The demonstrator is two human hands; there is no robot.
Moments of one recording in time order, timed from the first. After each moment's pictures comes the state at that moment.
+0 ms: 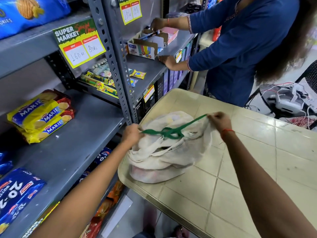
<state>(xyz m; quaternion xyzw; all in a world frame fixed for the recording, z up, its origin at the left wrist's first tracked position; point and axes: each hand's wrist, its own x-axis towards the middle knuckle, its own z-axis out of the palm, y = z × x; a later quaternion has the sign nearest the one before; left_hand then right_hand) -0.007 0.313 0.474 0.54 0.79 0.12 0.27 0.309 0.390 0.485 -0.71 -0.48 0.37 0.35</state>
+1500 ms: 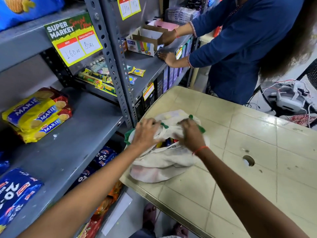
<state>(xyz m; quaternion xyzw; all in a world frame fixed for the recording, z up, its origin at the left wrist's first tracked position) 0.027 0.318 0.449 0.76 0.65 0.04 0.01 0.232 0.345 0.442 -0.55 -0.81 0.11 0.17</state>
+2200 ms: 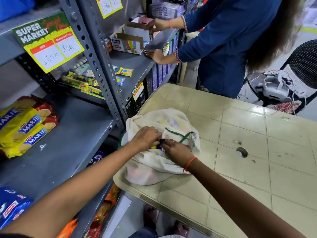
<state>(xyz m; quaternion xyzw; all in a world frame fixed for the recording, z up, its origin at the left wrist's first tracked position) 0.043 0.339 0.449 0.88 0.46 -0.07 0.03 0.211 0.293 0.439 -0.42 -0.90 0.06 0.03</state>
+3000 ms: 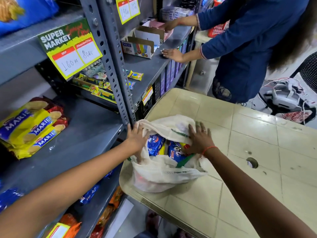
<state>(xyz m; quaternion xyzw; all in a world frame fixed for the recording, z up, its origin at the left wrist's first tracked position) -0.015 0.348 0.456 0.74 0.57 -0.36 0.04 0.243 0.366 0.436 -0.62 -0.77 0.12 -0.09</state>
